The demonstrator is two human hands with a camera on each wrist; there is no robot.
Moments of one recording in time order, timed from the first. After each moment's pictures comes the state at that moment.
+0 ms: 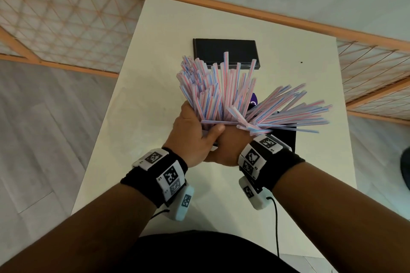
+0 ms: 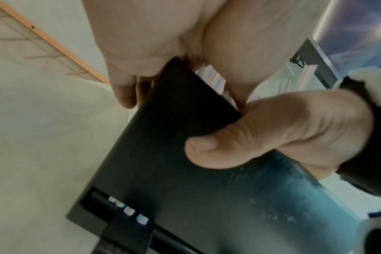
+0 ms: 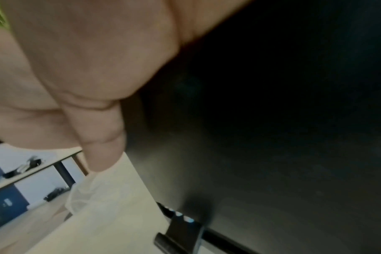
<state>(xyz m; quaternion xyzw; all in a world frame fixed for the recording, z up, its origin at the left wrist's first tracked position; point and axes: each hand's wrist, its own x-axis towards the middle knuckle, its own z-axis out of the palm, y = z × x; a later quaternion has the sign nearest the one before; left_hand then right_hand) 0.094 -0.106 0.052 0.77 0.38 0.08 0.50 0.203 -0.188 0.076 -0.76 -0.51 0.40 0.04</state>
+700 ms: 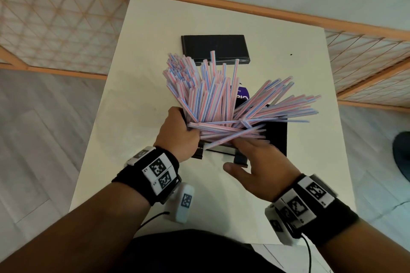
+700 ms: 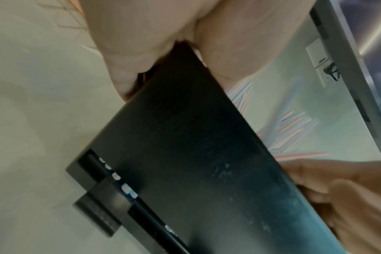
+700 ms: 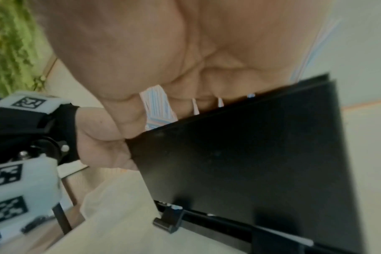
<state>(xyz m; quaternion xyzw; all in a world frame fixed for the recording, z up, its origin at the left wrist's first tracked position) 0.095 -0.101 0.049 0.73 0.44 0.02 0.53 0.204 -0.287 0.097 -0.83 -0.48 0.27 0.08</state>
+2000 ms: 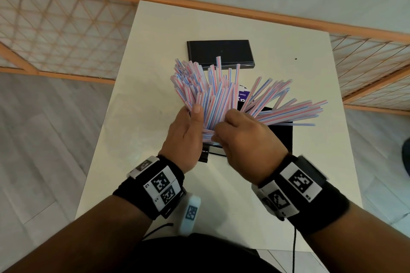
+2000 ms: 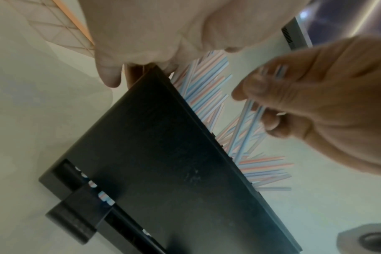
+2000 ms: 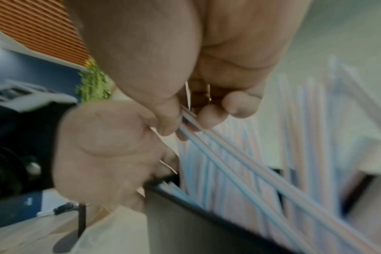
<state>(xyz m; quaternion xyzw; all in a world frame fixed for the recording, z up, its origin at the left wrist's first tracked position) 0.086 -0.114 0.073 0.69 0.36 0.15 0.61 0.192 -0.225 0.127 -0.78 -0.61 0.07 0.12</state>
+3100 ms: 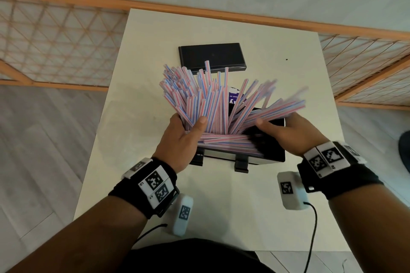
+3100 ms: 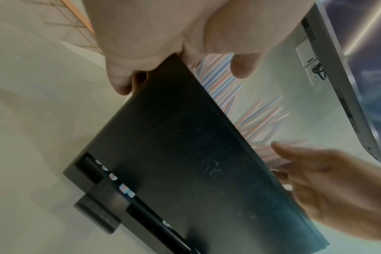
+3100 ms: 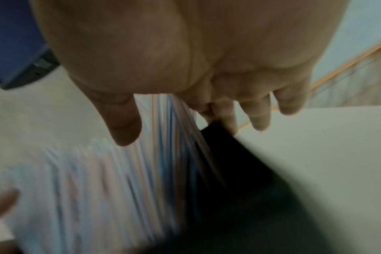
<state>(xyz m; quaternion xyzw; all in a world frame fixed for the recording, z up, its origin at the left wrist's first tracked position) 0.092 -0.110 0.065 0.68 0.41 0.07 0.60 0.281 -0.276 0.121 -0.91 -0.23 0.31 0.18</state>
